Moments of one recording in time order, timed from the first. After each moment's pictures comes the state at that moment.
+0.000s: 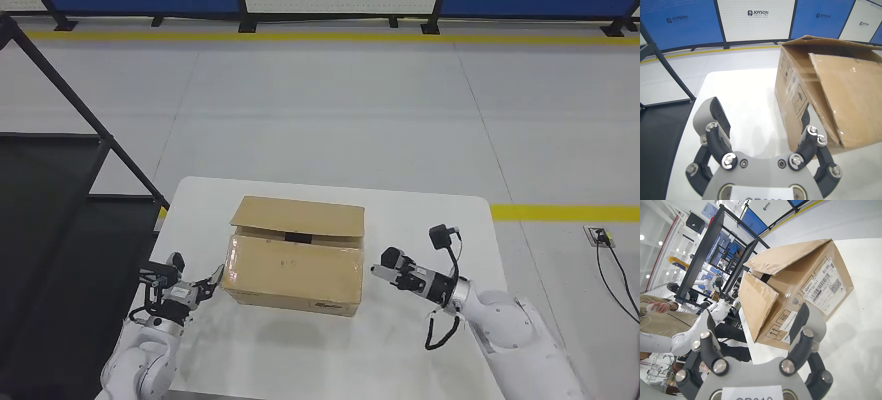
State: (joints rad) left arm 1.33 -1.18 -1.56 -1.44 1.26 -0.27 0.19; right arm -1.00 -1.19 1.30 -1.41 -0.15 -0.58 0.73
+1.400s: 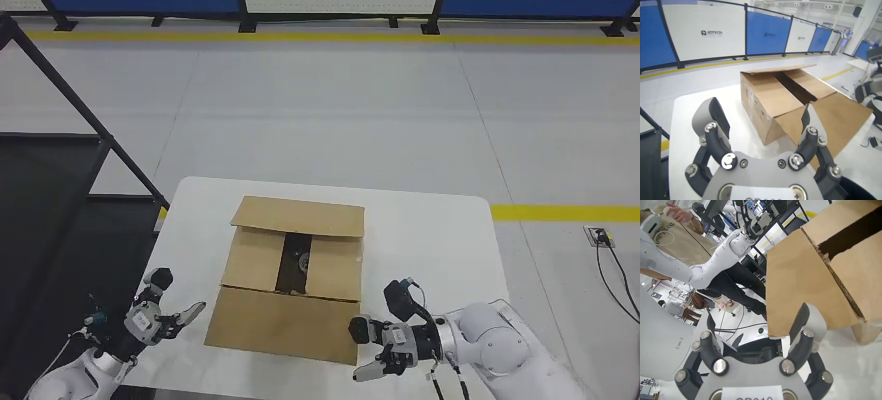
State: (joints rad) left arm 1.51 -1.11 -1.84 -1.63 1.16 -0.90 0.17; right arm -1.04 -1.01 1.06 -1.60 0.02 -0.83 0.99
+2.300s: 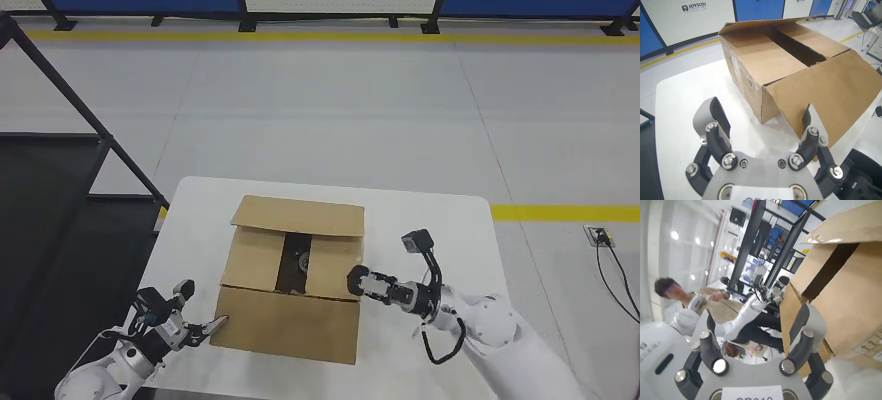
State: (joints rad) left arm 1.48 -1.11 -1.73 -1.55 1.34 -0.81 0.19; right arm -0.89 -1.06 0.98 -1.42 0.49 -0.51 0.77
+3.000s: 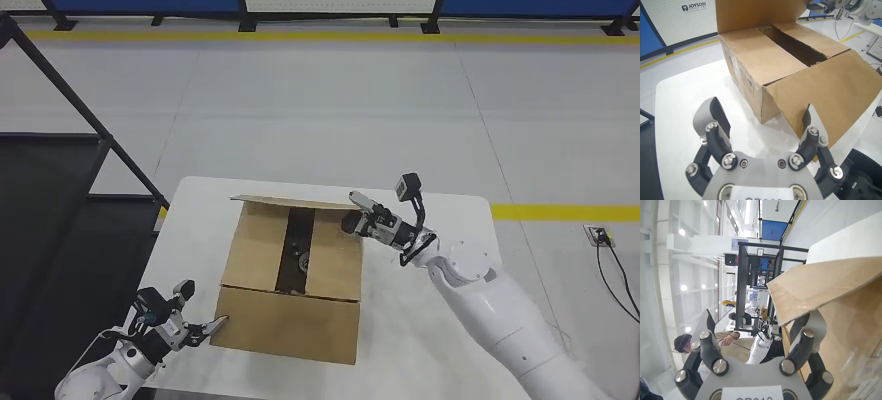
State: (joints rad) left arm 1.48 -1.11 -1.73 -1.55 1.34 -0.81 0.19; right arm -0.54 -1.20 0.83 -1.07 0.62 -0.33 0.62
